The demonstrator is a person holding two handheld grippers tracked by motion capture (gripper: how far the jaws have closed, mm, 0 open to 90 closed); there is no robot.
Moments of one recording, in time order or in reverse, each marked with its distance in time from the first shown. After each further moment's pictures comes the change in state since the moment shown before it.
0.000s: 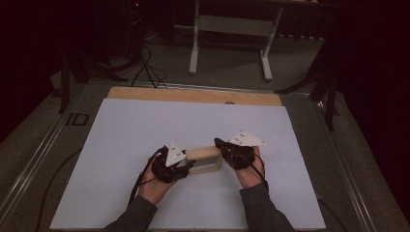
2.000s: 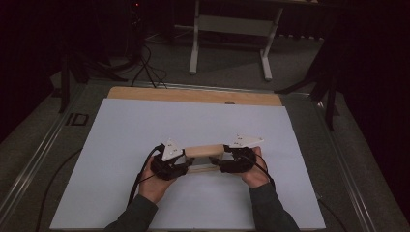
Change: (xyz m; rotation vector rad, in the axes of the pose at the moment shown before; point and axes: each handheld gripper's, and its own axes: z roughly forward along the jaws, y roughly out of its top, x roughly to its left) left arm 0.008 -0.002 0.004 0.000 -0.026 -0.104; right arm -0.018 -0.021 0.009 0.164 0.222 -0.035
